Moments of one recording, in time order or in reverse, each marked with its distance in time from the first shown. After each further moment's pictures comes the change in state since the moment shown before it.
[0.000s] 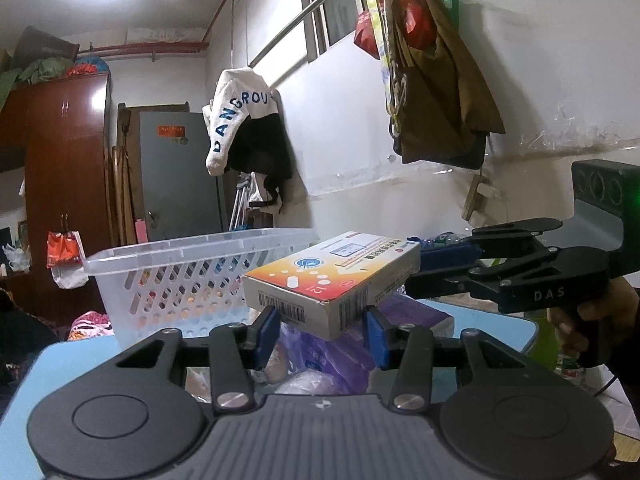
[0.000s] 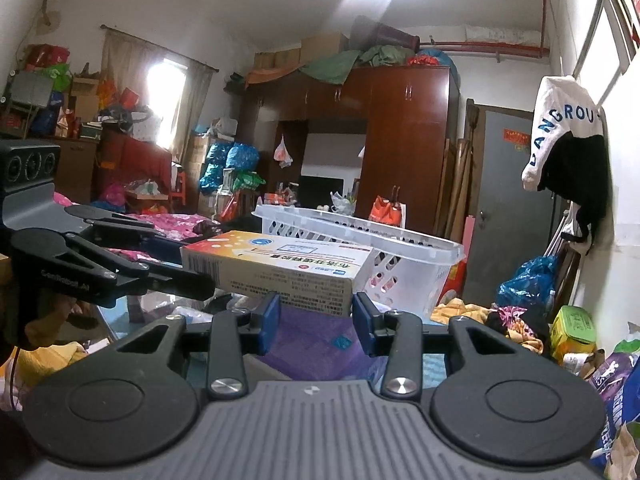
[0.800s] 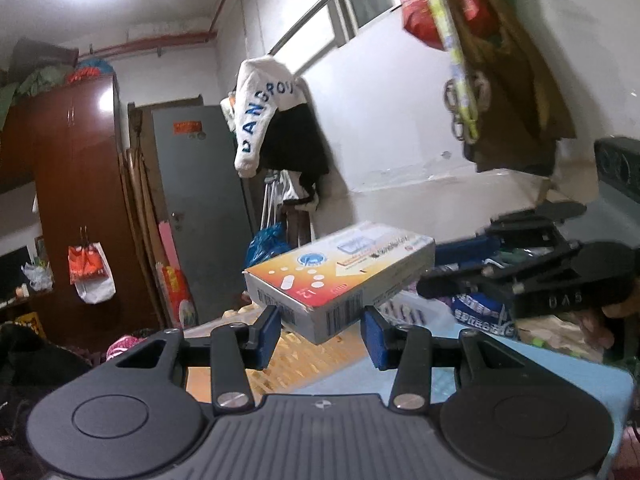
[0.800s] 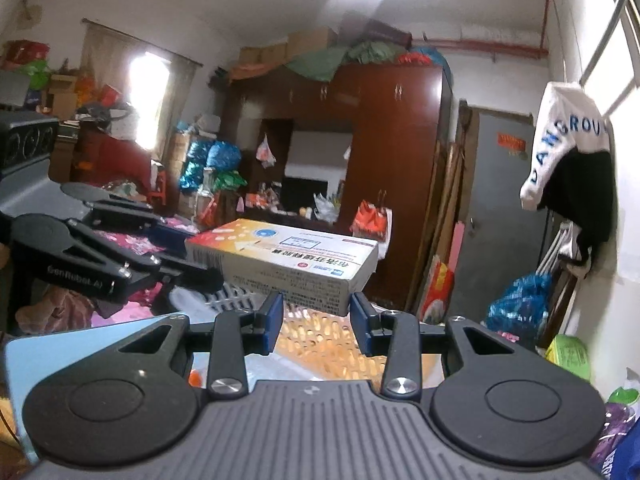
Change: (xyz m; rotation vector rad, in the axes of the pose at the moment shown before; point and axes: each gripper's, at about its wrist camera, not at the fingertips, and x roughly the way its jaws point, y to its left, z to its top) left arm 0.100 0.108 0.111 0.052 0.082 0.068; right arm 0.113 -0.041 0.068 0.006 0.052 -0.045
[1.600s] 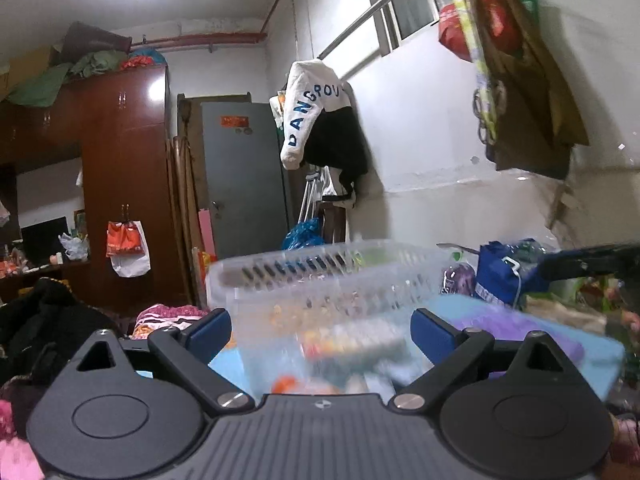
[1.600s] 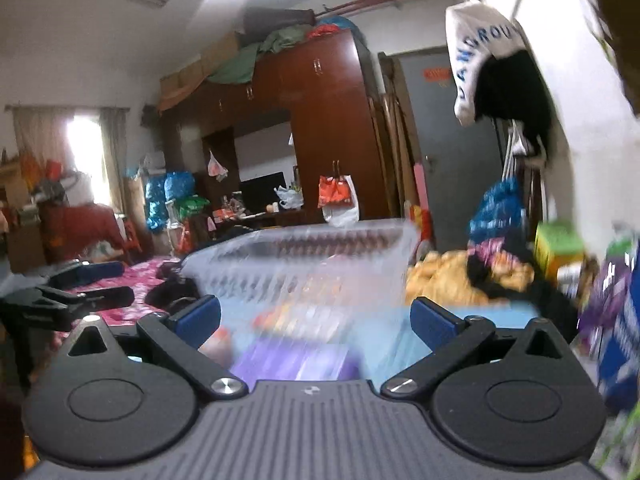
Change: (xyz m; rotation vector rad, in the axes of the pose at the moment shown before) left arm -0.095 -0.023 -0.099 -0.093 -0.041 0.116; right arm -0.153 0.044 -0.102 0.386 -0.007 -0.045
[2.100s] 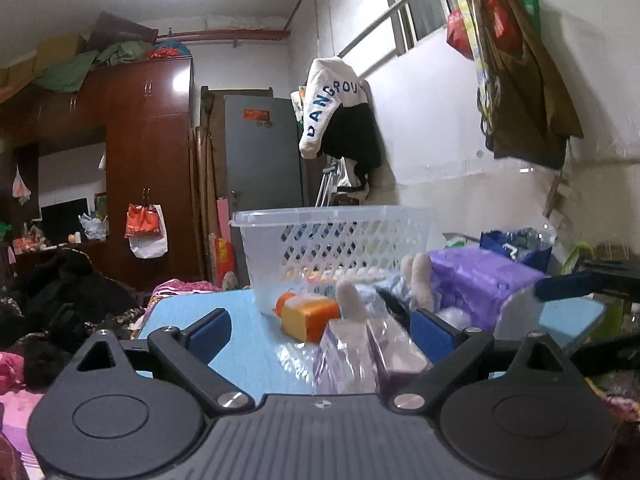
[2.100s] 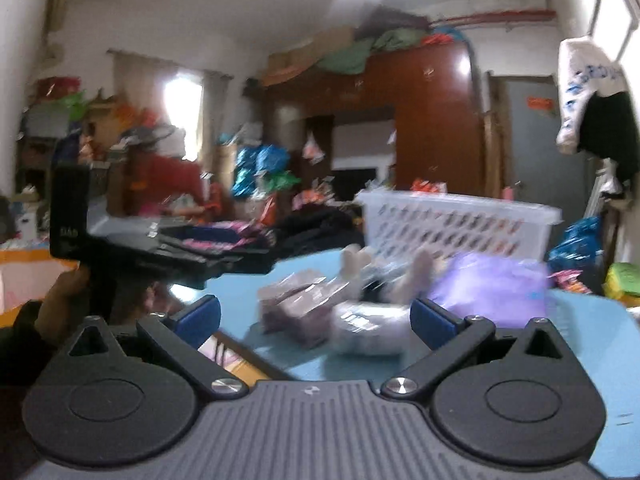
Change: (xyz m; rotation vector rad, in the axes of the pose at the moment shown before) left arm -0.053 -0.008 -0.053 -0.037 0.013 0.044; right arm 0.004 0.104 -0.052 -0.262 0.041 0.215
